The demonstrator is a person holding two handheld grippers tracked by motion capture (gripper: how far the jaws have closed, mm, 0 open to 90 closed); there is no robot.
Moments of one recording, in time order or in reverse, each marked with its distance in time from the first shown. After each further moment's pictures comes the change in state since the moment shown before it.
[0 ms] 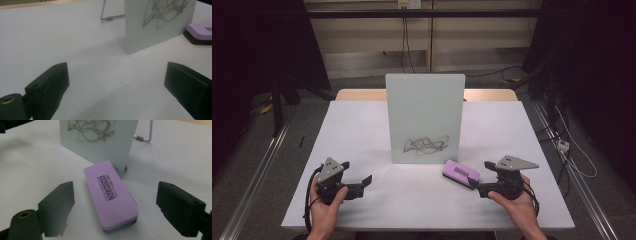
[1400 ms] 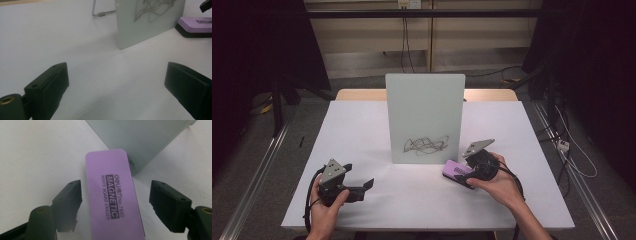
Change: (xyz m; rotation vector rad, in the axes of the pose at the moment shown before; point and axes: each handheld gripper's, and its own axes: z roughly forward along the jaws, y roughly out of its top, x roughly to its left) left arm -0.002 -0.002 0.002 0.027 -0.049 0.026; right arm 0.003 0.043 0.058 0.373 0.072 -0.247
